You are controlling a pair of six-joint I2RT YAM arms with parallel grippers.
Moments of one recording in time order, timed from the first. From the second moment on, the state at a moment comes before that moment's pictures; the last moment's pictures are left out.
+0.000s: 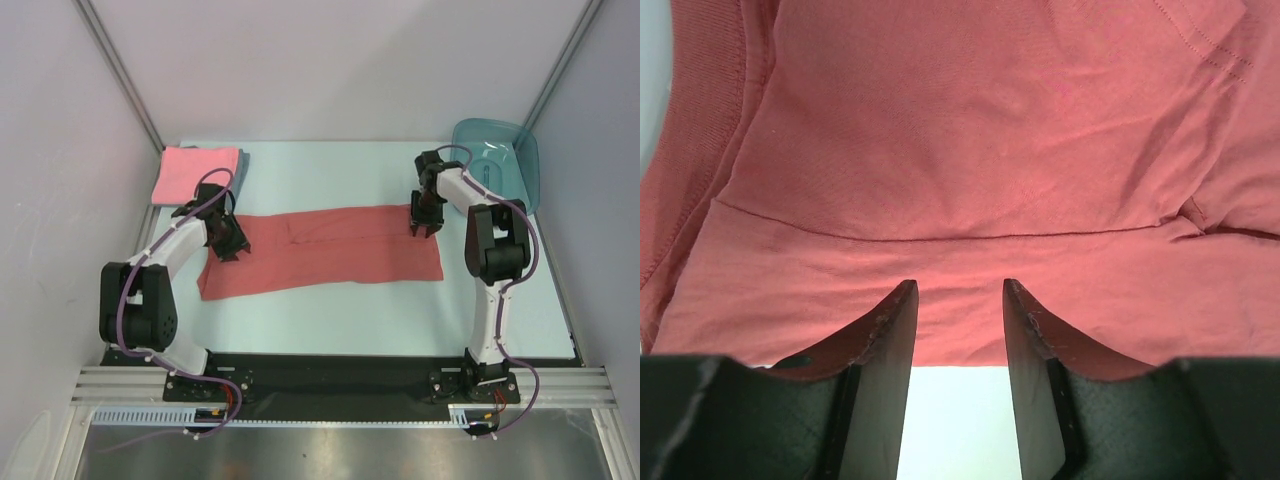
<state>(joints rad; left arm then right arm) -0.09 1.56 1.04 -0.63 0.03 -0.60 0.19 2.14 1.69 -0.89 0.05 0.28</state>
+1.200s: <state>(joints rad) -0.05 1.54 1.00 -0.65 0.03 -0.57 0.13 2.08 1.62 -0.87 0.07 0.32</state>
